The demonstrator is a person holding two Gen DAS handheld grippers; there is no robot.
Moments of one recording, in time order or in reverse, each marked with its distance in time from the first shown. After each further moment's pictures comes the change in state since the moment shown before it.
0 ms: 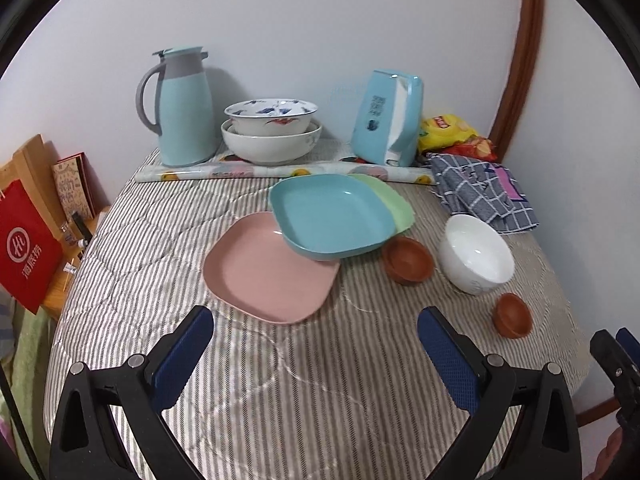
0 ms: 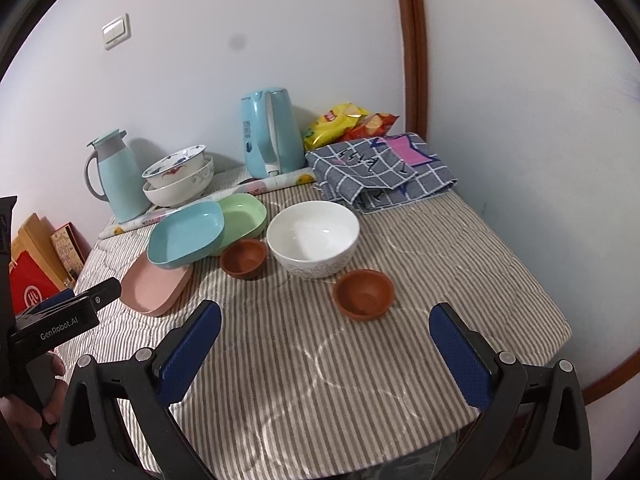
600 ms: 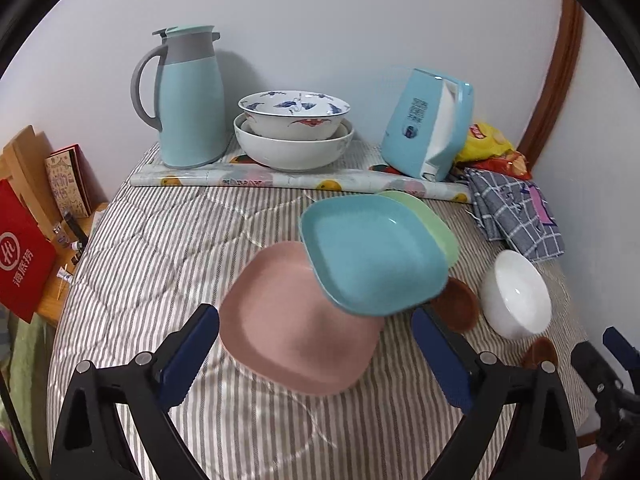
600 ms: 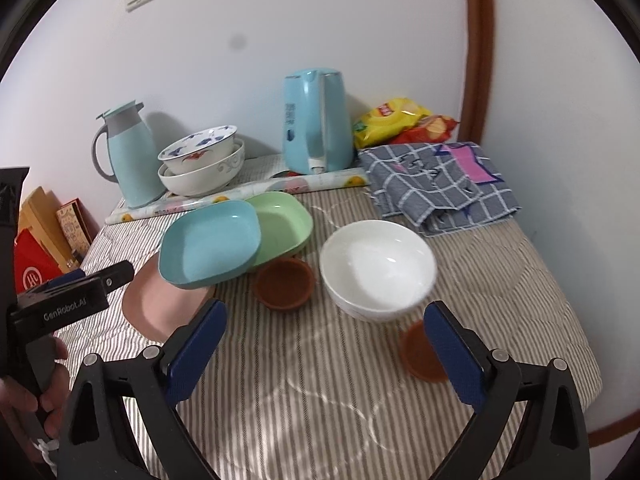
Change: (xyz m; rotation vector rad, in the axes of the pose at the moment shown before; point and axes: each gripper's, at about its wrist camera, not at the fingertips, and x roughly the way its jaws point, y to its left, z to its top) left arm 0.061 0.037 0.054 -0.045 0.047 0.009; right arm 0.074 0.064 0.044 -0.108 0.062 0.061
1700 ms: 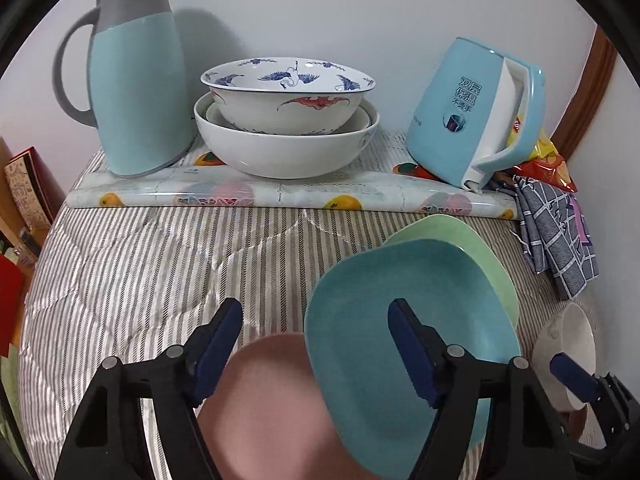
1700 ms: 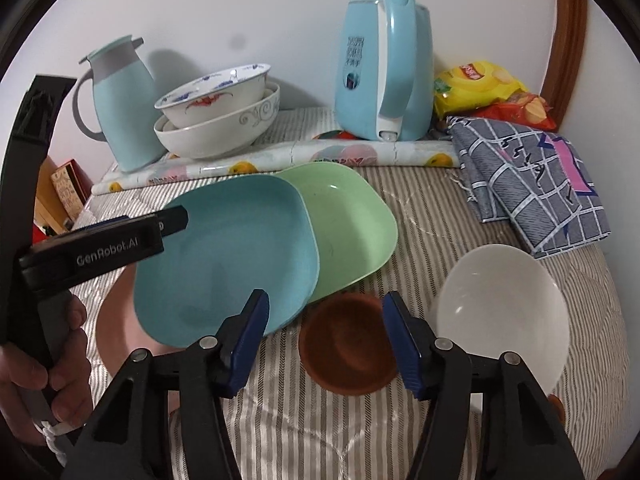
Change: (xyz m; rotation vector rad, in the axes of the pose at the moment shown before) left arm 0.125 0.006 0.063 0.011 0.088 -0.032; right arm 0.138 0.062 0.038 -0.091 0.172 0.069
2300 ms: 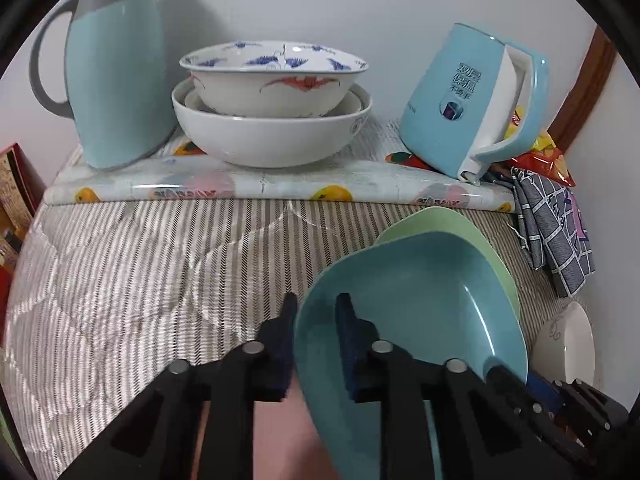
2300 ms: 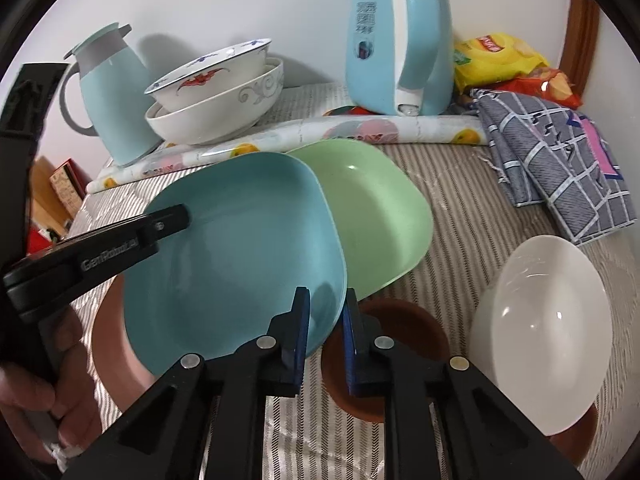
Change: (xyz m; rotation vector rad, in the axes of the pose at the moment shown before) left arm 0.013 -0.002 0.000 0.007 0.028 -0.037; right arm 0.031 0.006 0.005 0.037 0.057 0.026
